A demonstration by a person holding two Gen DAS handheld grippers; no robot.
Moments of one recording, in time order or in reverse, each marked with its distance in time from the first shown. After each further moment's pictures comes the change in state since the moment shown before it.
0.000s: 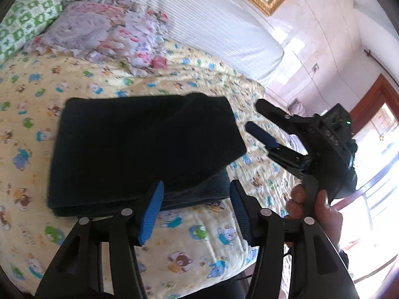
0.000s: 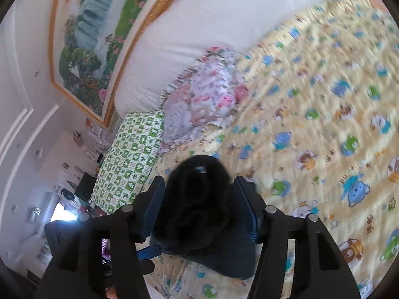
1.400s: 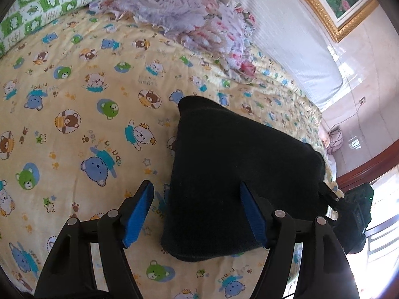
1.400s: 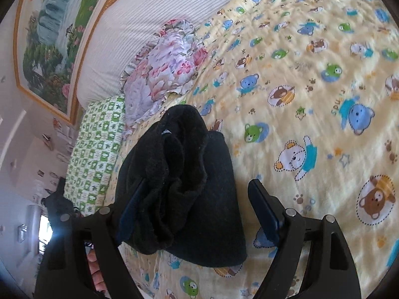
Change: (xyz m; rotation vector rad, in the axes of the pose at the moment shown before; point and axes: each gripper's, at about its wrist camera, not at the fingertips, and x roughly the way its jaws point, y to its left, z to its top) left arm 0.009 0.135 0.025 -0.227 0.049 0.180; right arm 0.038 -0.032 -0.055 0.131 0.076 -0.177
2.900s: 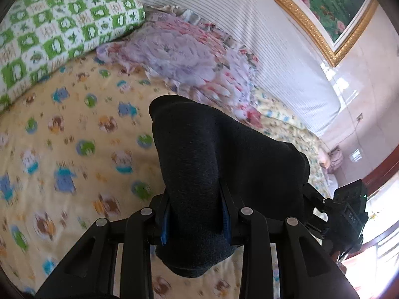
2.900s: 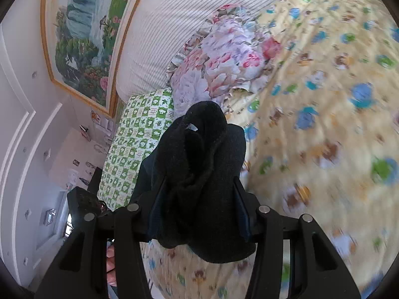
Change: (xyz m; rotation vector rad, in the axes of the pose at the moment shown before) left arm -0.032 0.032 0.070 0.035 -0.171 0.006; right arm 0.073 0.065 0.025 -0.054 0.042 0.252
